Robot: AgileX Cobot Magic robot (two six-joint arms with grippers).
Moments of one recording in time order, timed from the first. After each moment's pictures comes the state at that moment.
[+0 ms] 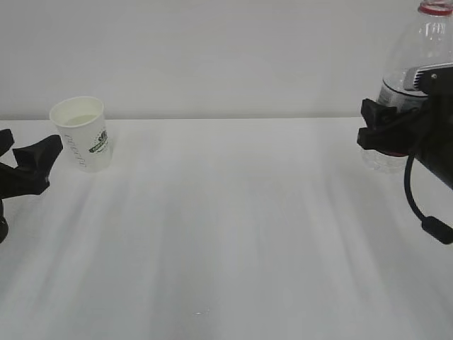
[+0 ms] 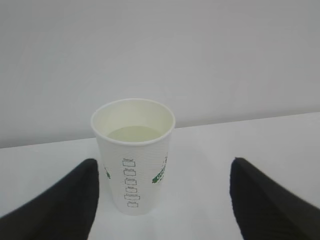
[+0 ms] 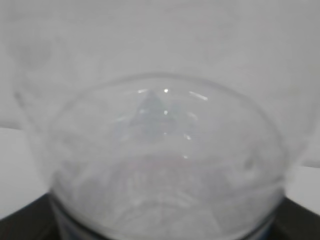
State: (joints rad) left arm -0.12 1.66 -0.33 0.08 -1.15 -0.07; right arm 0.22 1.65 -0.55 0.17 -0.85 -0.17
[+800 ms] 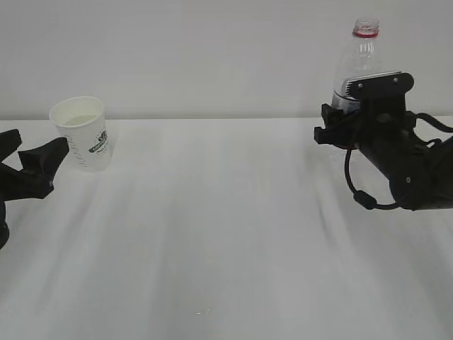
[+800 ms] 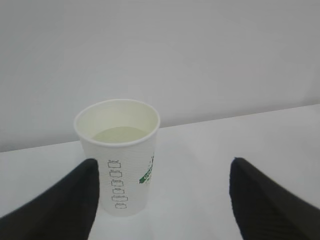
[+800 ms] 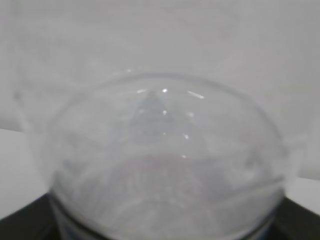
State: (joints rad) left arm -0.12 1.66 -0.33 0.13 -1.15 -0.07; right arm 0.22 2.05 -0.90 0.16 -0.88 -0.20
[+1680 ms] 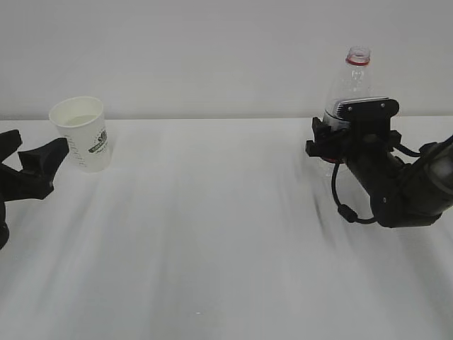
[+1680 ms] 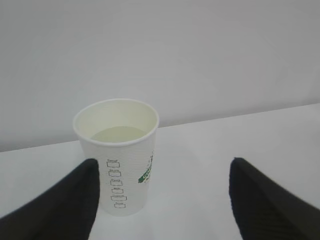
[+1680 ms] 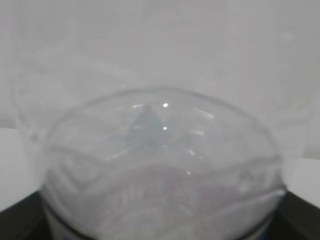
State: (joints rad) left arm -0.12 1.66 -0.33 0.13 -1.15 -0.07; right arm 0.22 2.25 -0.99 0.17 -1.04 -0.13
